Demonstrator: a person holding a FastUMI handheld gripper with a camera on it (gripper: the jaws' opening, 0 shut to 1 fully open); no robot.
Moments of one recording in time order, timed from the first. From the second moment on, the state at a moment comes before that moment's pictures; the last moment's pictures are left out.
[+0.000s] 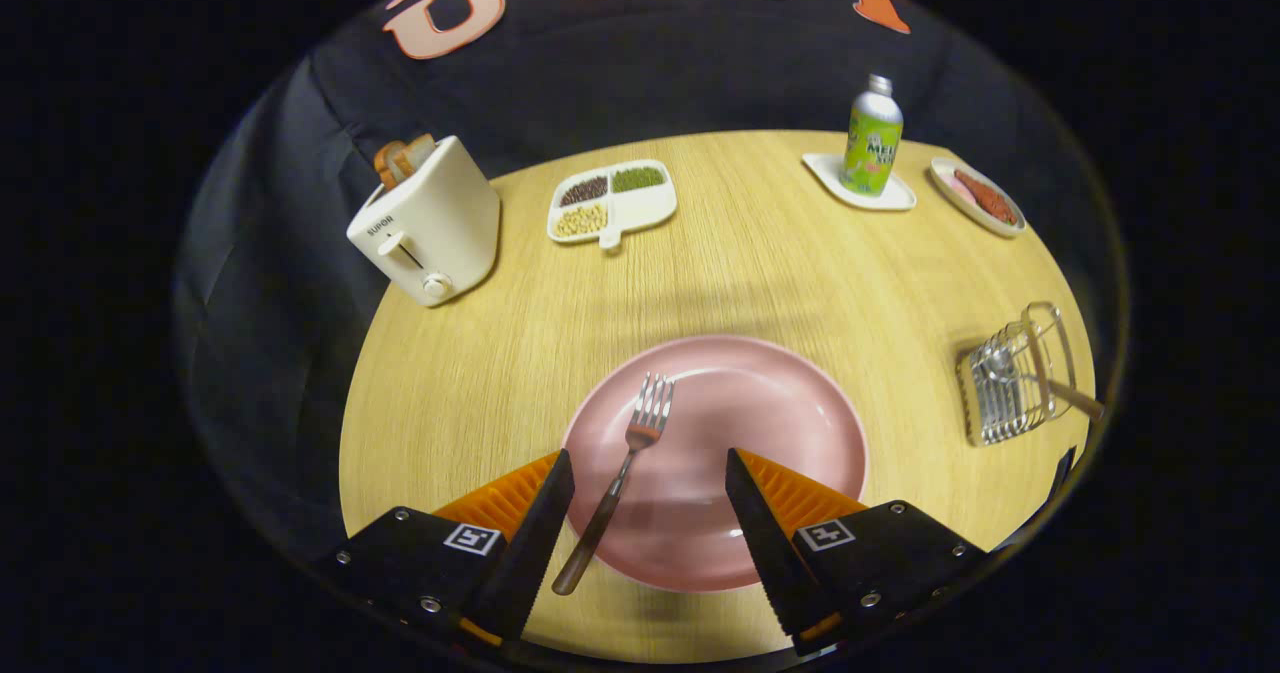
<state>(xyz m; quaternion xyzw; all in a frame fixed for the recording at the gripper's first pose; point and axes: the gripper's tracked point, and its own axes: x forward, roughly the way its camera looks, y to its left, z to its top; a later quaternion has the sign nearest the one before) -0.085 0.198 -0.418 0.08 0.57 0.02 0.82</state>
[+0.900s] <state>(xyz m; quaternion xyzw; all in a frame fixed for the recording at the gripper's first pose) -0.116 0.203 -0.463 0.05 0.69 0.03 0.73</state>
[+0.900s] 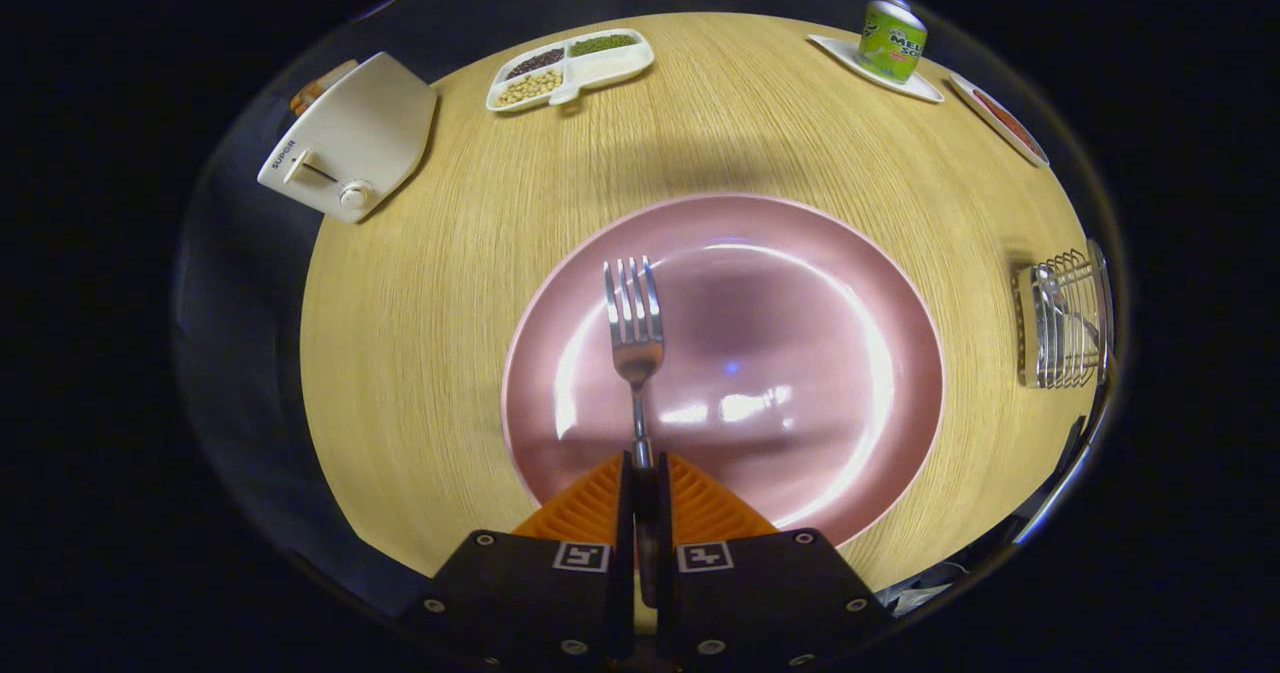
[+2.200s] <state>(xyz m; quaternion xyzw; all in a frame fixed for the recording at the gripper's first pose) -0.119 -0.017 -0.368 0.05 0.62 -0.03 0.79</state>
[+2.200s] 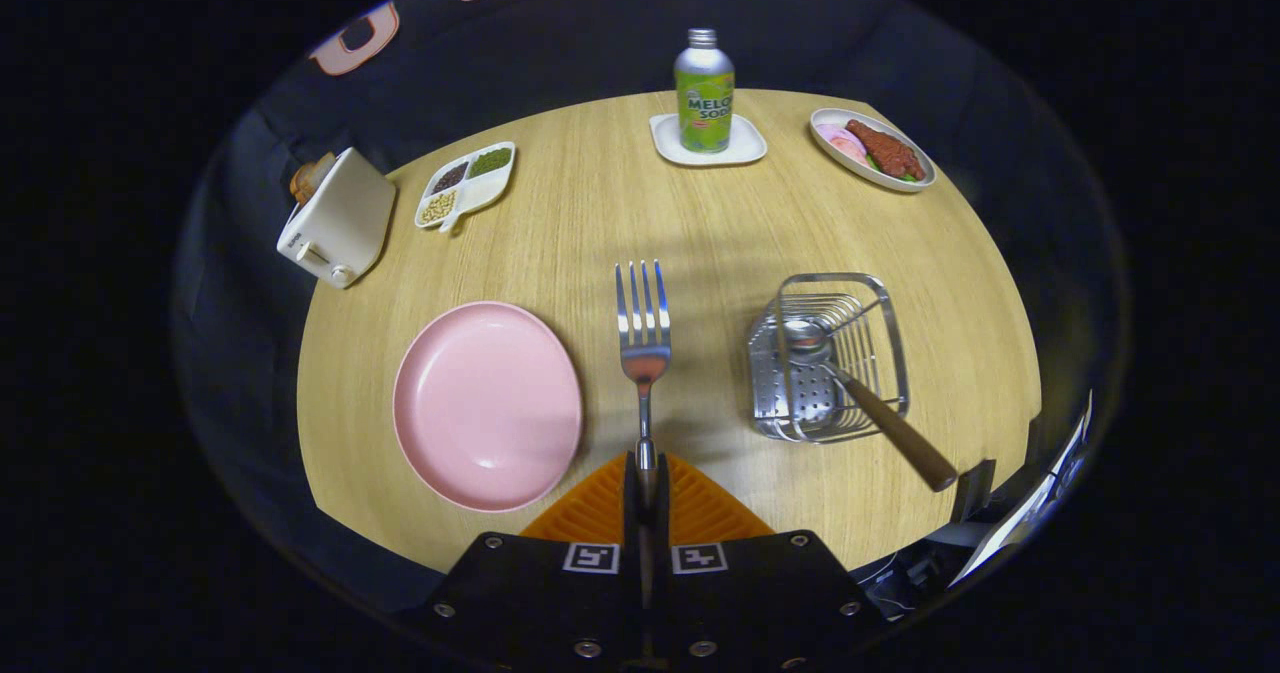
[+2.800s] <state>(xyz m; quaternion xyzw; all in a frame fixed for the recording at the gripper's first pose) -0.126 -0.086 -0.363 0.06 0.64 -0.05 0.77</state>
